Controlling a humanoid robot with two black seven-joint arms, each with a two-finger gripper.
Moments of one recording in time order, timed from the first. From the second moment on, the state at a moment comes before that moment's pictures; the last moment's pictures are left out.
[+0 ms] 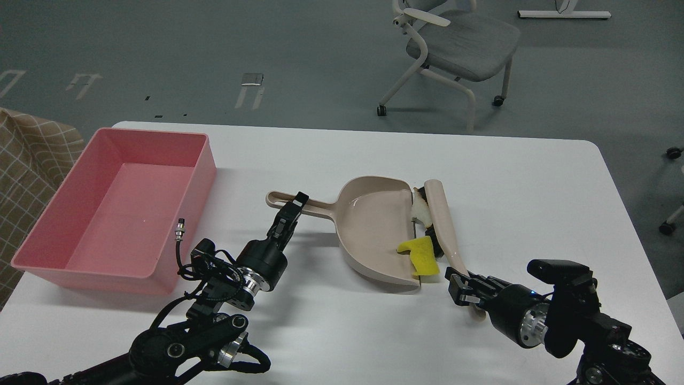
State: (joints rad) left arm -0.31 0.22 -0.49 -1.18 0.92 0.49 -0.45; right arm -0.11 -0.24 1.15 1.73 -2.18 0.49 -0.12
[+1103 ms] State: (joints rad) left arm -0.32 0.26 -0.51 -1.17 0.90 0.49 -0.44; right arm 0.05 -0.01 1.29 1.73 -2.18 0.49 -0.12
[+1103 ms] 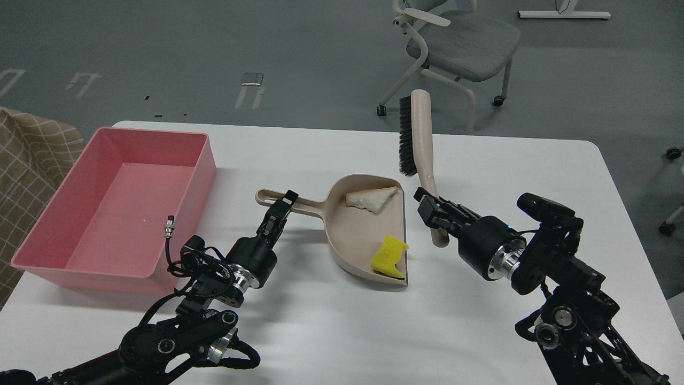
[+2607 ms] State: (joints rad) left arm -0.46 0.39 -0.64 -1.22 0.78 0.48 -0.34; right arm -0.06 -0.21 1.47 1.73 -2.06 0.49 -0.11
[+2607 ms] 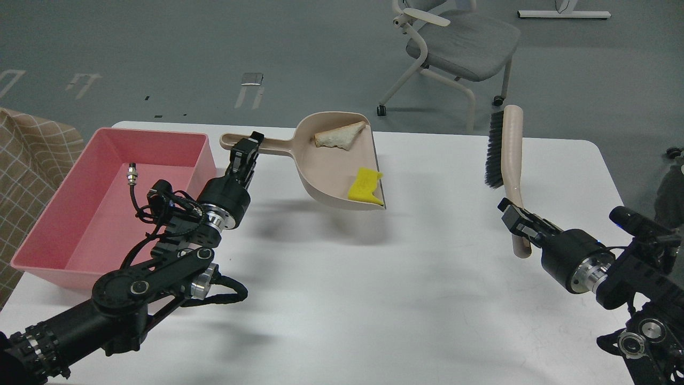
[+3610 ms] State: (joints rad) left arm -0.30 0.72 -0.83 -1.35 0.73 0.14 -0.42; right arm -0.08 -0.24 1.46 1.73 -2.05 0.49 -0.10
